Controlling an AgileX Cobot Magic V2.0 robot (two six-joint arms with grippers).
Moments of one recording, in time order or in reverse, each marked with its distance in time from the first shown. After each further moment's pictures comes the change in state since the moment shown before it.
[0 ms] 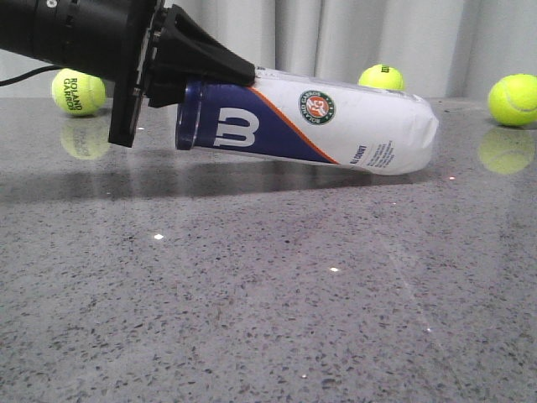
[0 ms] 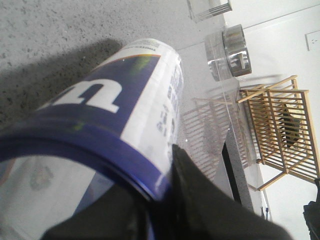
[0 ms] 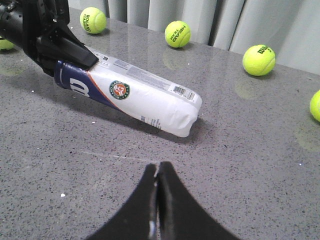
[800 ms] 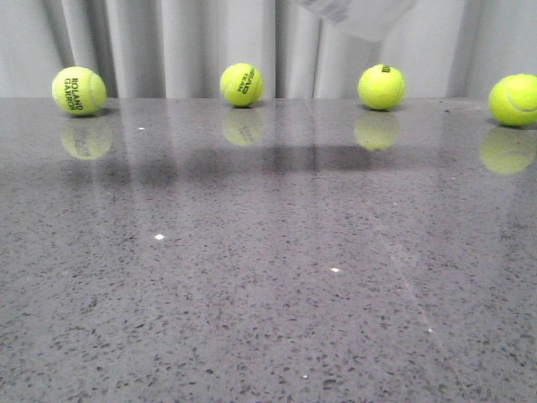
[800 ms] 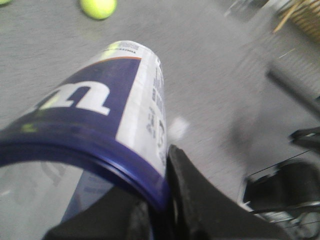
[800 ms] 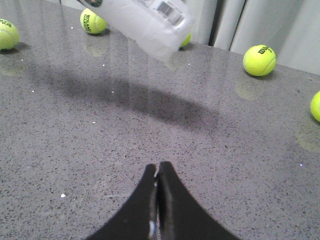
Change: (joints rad) left arm -0.045 -0.182 -0.600 0.674 0.165 -0.311; right arm 0.000 0.000 0.000 0.000 0.000 0.000
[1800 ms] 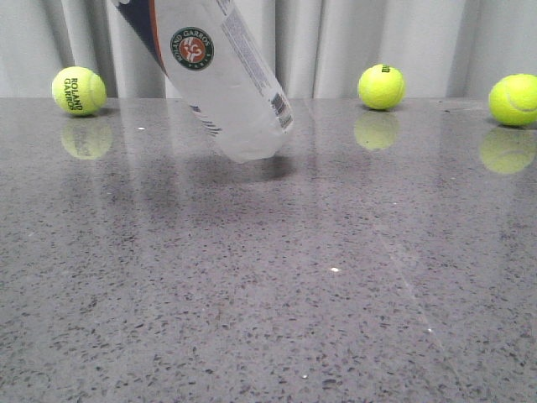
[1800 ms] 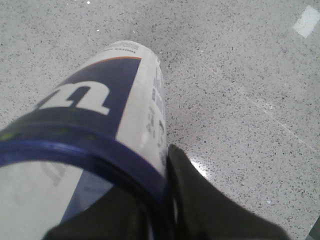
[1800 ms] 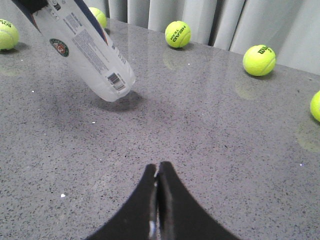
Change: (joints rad) left arm -0.250 -0.006 -0.012 0.639 0.040 -0.263; right arm 0.000 0.000 0.000 0.000 0.000 0.000
